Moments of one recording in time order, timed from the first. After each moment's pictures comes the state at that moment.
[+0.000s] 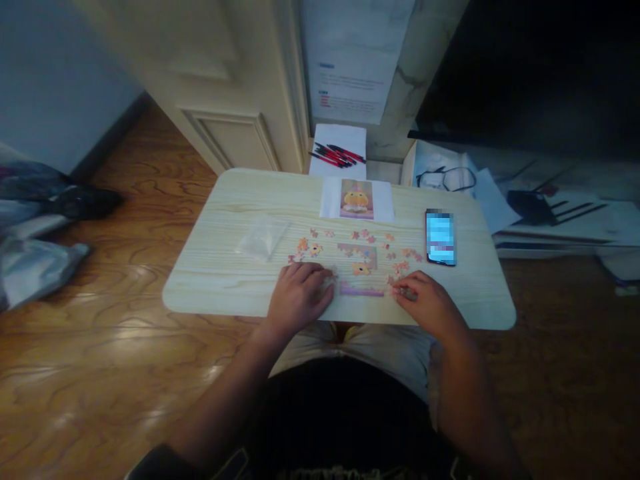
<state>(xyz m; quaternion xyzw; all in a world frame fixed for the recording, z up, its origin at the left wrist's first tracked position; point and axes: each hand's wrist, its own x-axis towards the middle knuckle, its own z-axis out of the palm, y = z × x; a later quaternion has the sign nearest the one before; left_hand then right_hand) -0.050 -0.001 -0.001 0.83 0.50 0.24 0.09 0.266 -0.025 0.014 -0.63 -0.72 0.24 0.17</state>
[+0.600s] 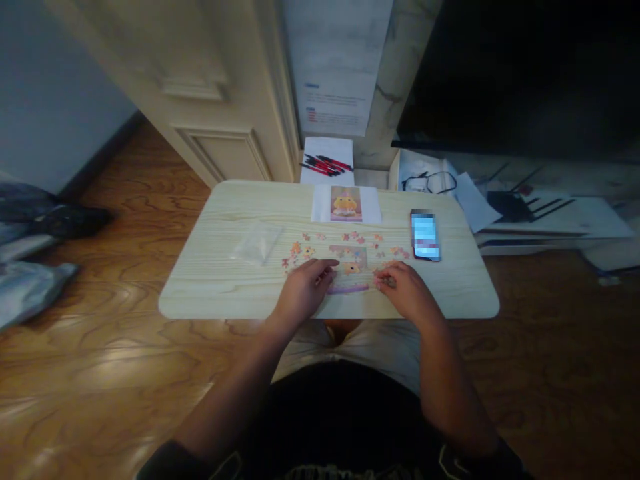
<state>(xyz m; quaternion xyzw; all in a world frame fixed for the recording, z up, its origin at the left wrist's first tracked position) -0.025 0.015 0.002 0.77 0.50 0.29 0.26 0.248 -0.014 0.006 -0.62 -0.72 0.21 0.21</state>
